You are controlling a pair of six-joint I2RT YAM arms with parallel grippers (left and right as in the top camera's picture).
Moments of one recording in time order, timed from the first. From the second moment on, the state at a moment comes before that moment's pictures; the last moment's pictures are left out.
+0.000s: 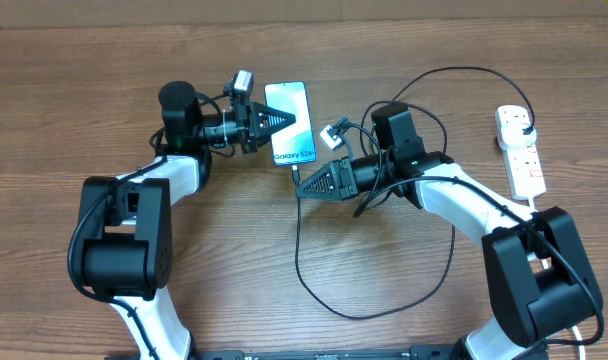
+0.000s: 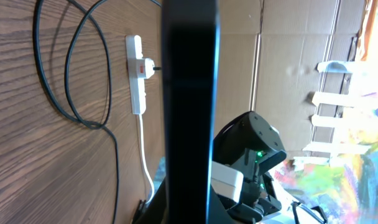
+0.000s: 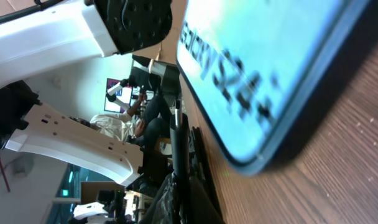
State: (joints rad) left arm -0.07 2.00 1.03 0.81 1.35 -1.39; right arm 0.38 1.78 1.00 -0.07 -1.29 0.42
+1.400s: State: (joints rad) left arm -0.07 2.00 1.03 0.81 1.35 -1.38; right arm 0.38 1.78 1.00 -0.10 -1.24 0.46
